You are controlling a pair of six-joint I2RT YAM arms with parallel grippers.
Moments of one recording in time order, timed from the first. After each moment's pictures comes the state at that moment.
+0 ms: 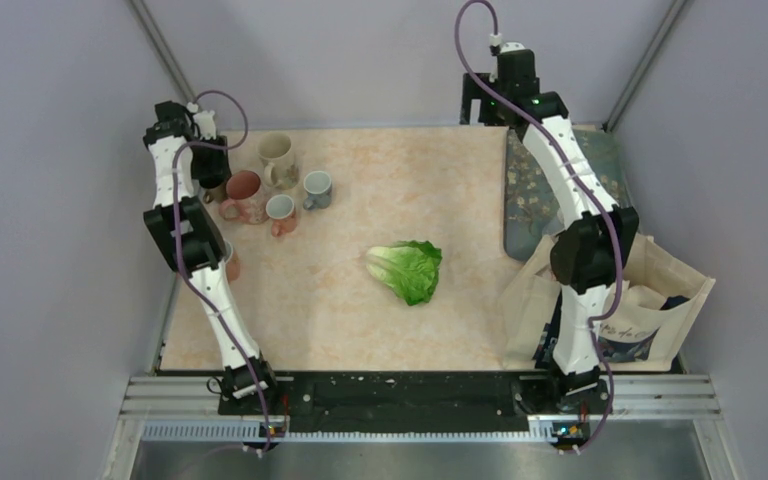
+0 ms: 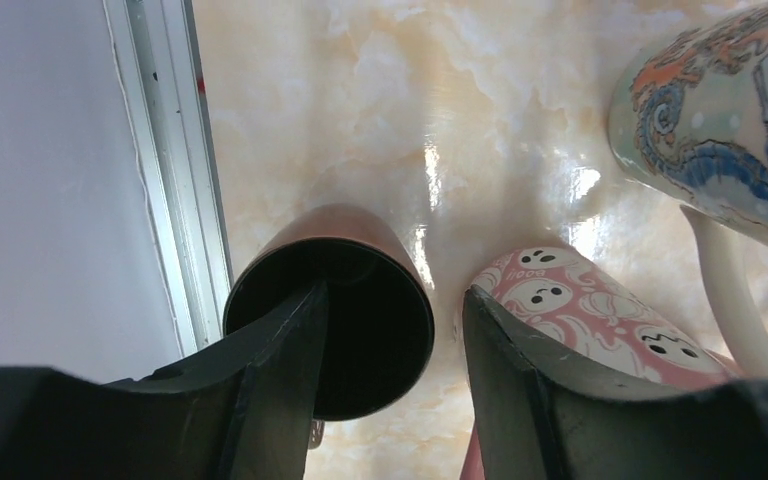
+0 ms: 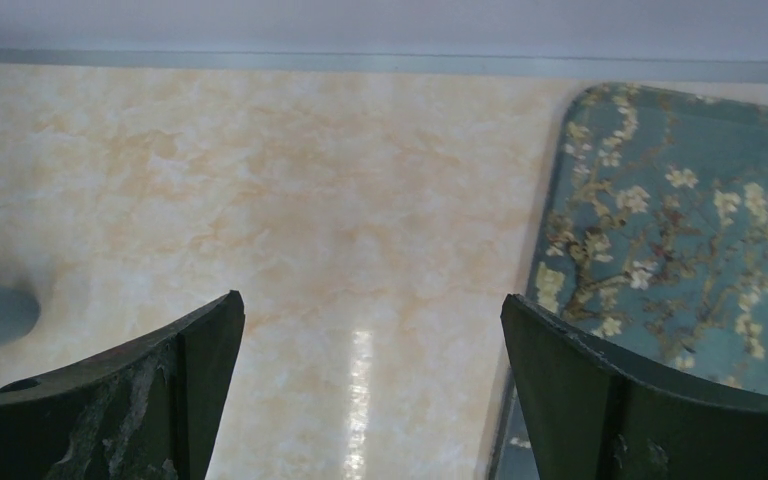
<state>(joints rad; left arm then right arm) 0.37 2.42 2.37 -0.99 0.25 0.30 0.28 2.04 2.16 -0.67 0.06 0.18</state>
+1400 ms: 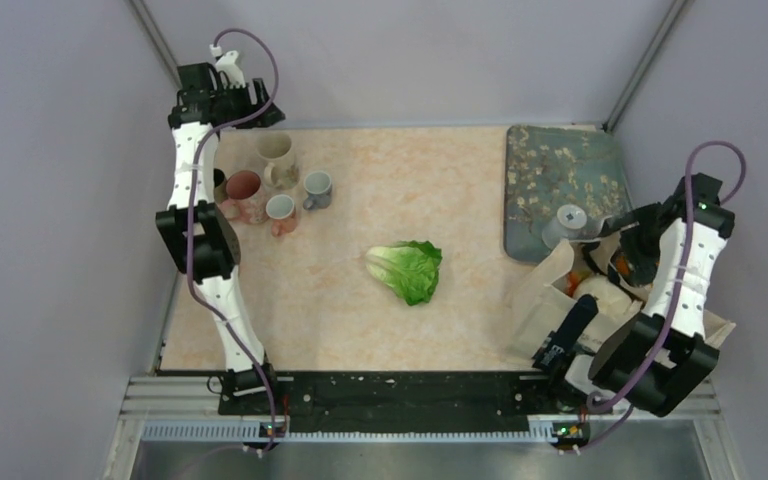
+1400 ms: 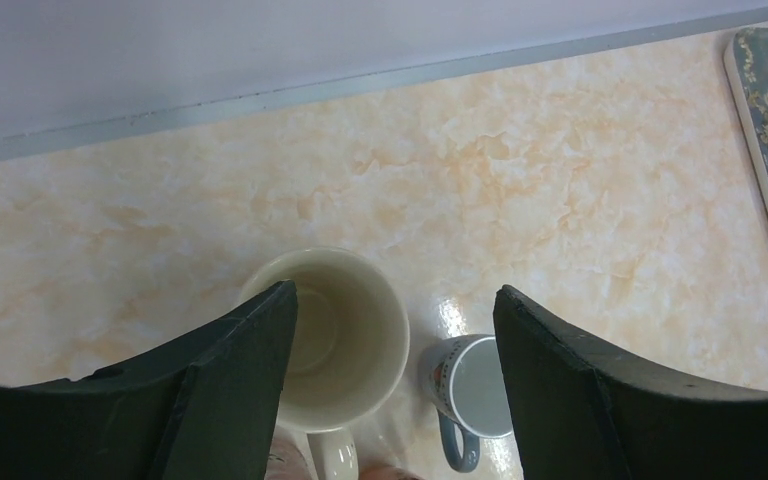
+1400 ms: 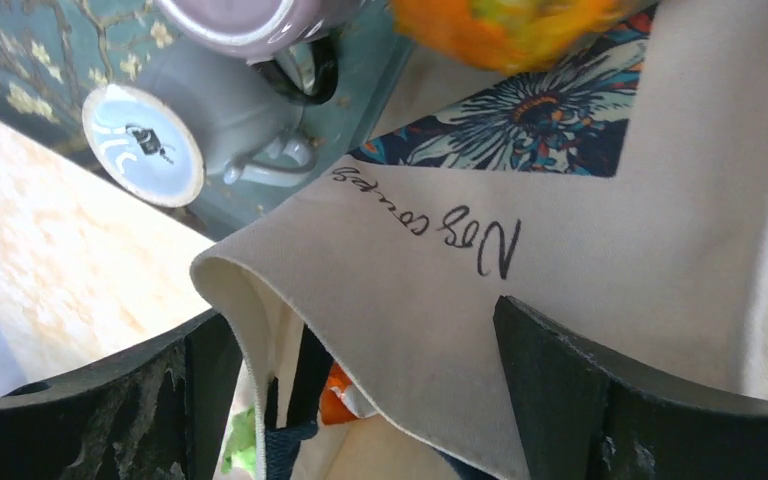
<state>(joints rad) 0.20 2.19 2.27 -0.63 0.63 0.02 -0.52 1.30 1.22 -1.14 -0.09 0.76</state>
